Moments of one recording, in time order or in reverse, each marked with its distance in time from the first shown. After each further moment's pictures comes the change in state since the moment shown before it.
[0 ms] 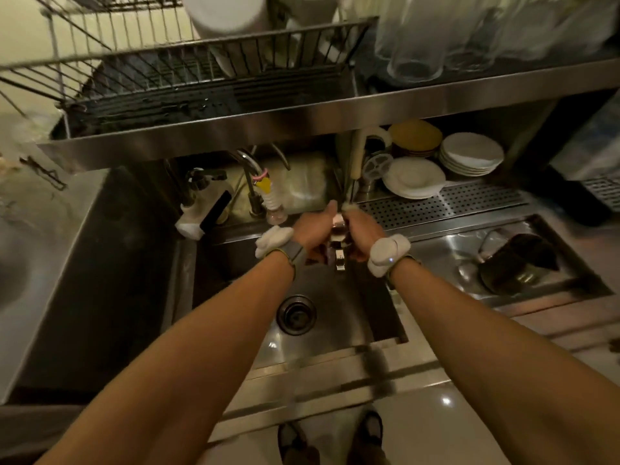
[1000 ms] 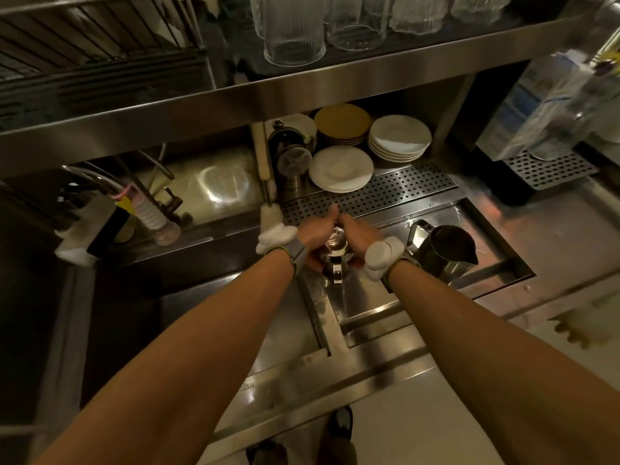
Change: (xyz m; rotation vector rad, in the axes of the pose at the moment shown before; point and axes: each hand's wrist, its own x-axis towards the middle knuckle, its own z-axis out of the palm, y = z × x) left_hand 0.058 0.033 0.159 0.249 -0.156 -0.152; right_hand 0.022 0.107 -0.112 0.093 0.047 0.232
